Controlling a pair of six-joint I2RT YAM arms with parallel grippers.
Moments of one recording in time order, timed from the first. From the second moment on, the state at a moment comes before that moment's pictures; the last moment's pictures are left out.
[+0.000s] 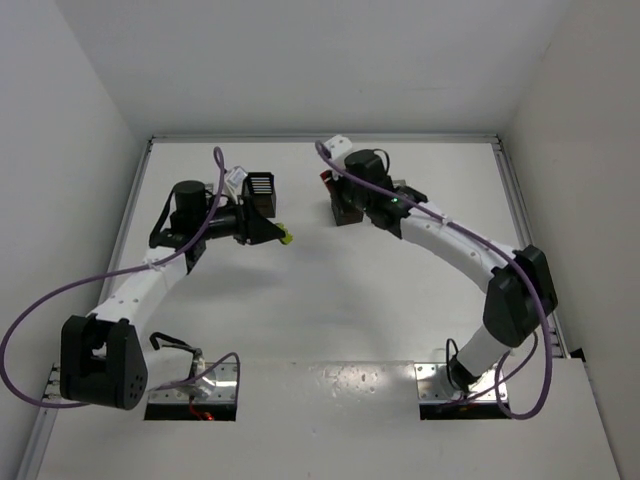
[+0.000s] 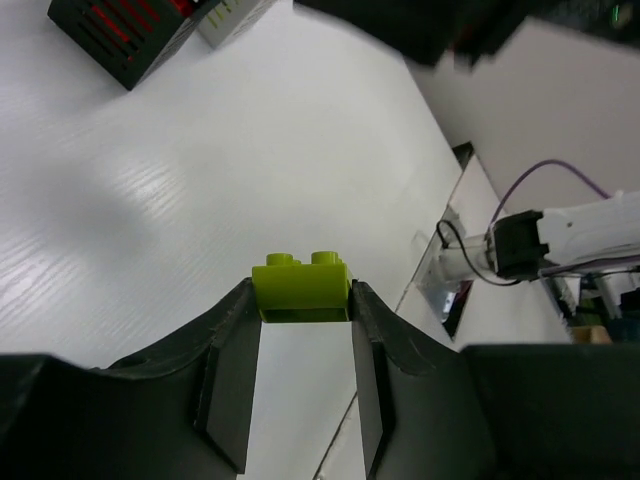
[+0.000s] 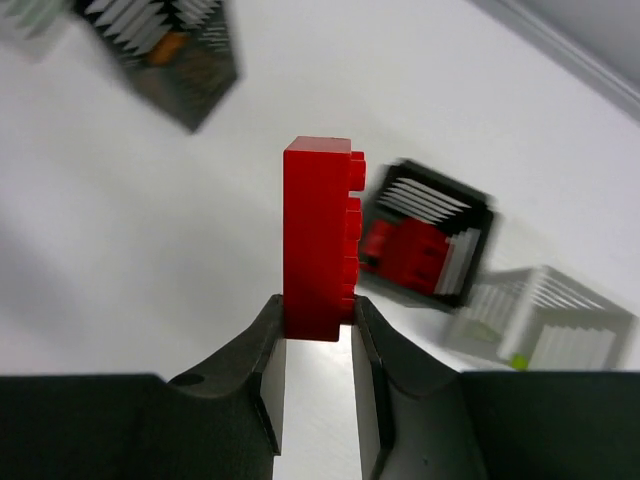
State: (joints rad) left arm -0.14 1.21 0.79 0.01 0.93 -0.43; right arm 0.67 1.63 1.30 -0.22 0.12 -0.08
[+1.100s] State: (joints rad) left arm -0.17 1.18 0.82 -0.13 0.85 -0.26; right arm 0.48 1.84 1.40 -0.26 0.02 -0.15
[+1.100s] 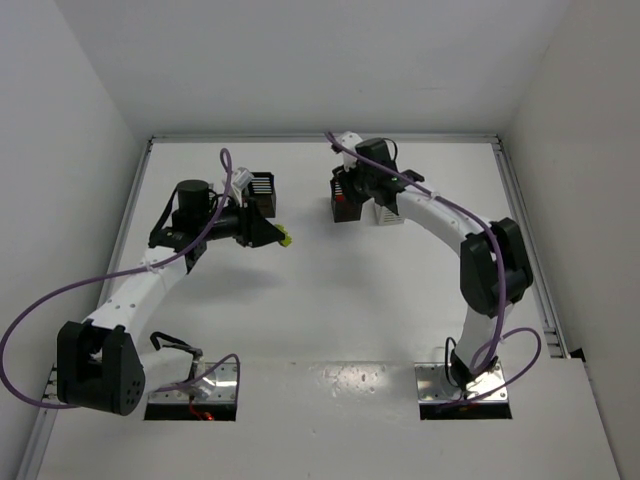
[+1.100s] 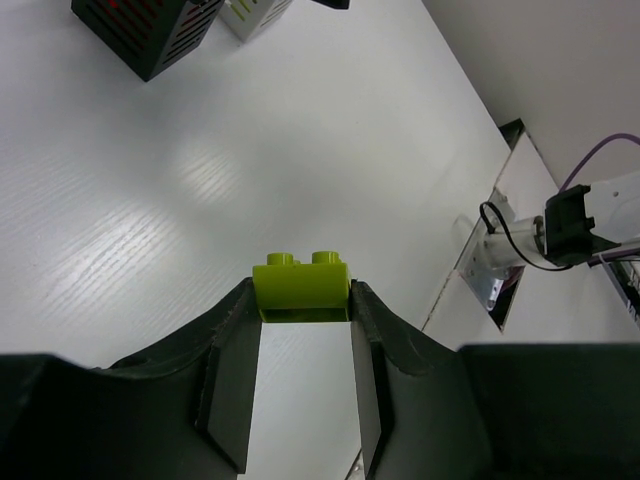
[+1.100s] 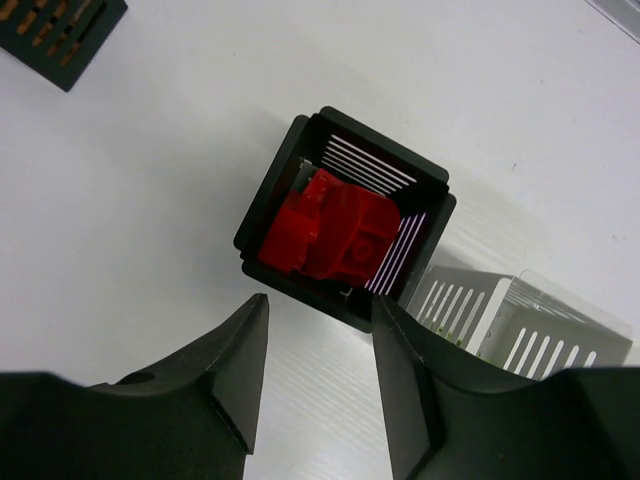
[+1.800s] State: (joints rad) left arm -0.17 1.21 0.82 -0.05 0.99 -0.44; right arm 0.56 1.58 1.27 -0.40 -0.88 -0.29
